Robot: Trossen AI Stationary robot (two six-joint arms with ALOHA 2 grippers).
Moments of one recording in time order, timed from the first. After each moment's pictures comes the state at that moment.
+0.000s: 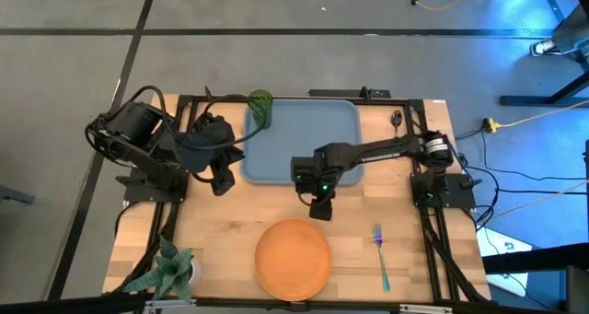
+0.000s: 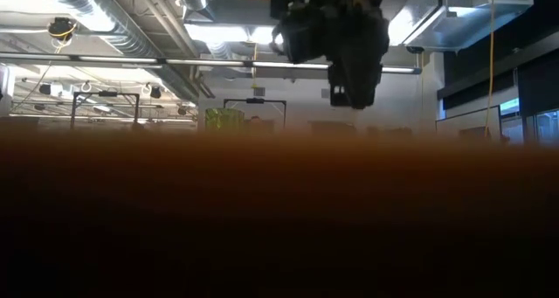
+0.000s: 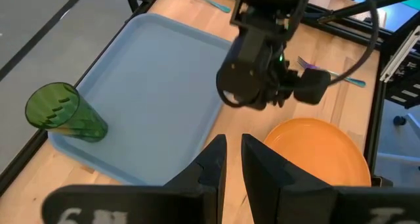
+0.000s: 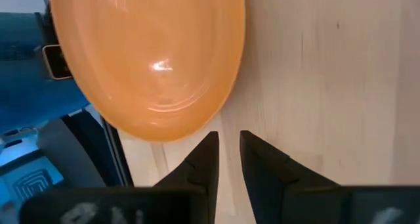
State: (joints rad) left arm -0.37 1.54 2.23 -1.57 -0.50 -0.68; right arm 0.05 1.98 1.58 -1.02 -0.52 0.27
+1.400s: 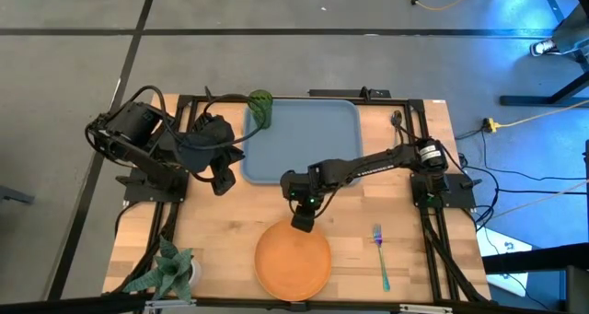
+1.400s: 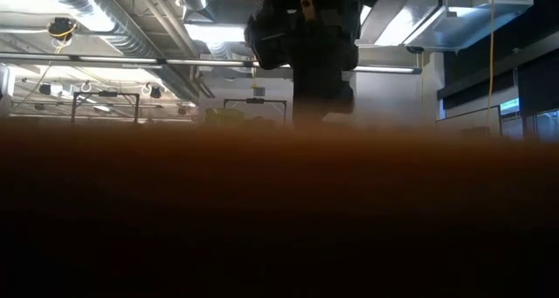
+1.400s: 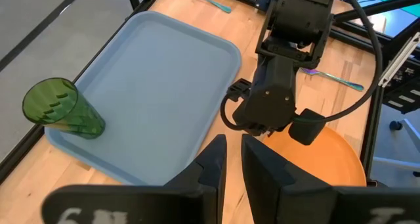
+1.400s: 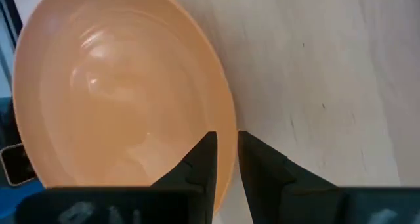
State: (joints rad) left arm -0.37 1.54 2.23 -1.57 -0.50 -0.71; right arm 0.14 2.03 1.58 -0.77 -0.27 0.53
